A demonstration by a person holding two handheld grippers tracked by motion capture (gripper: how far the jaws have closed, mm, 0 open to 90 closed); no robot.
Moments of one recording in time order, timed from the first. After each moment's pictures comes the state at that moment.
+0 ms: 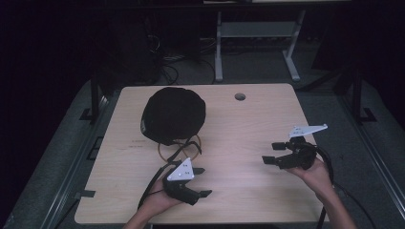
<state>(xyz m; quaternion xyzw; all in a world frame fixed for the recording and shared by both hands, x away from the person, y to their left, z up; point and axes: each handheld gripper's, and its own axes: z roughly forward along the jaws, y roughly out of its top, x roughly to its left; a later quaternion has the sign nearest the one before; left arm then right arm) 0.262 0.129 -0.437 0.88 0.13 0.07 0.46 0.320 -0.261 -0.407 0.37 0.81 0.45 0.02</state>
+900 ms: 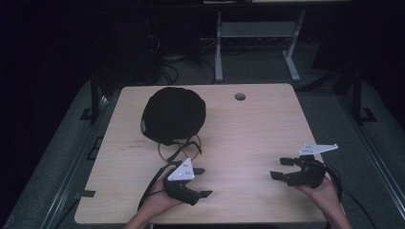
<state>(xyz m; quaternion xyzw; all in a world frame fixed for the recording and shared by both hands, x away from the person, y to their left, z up) 0.262 0.129 -0.438 0.88 0.13 0.07 0.46 0.281 -0.283 -0.438 0.39 0.80 0.45 0.03</state>
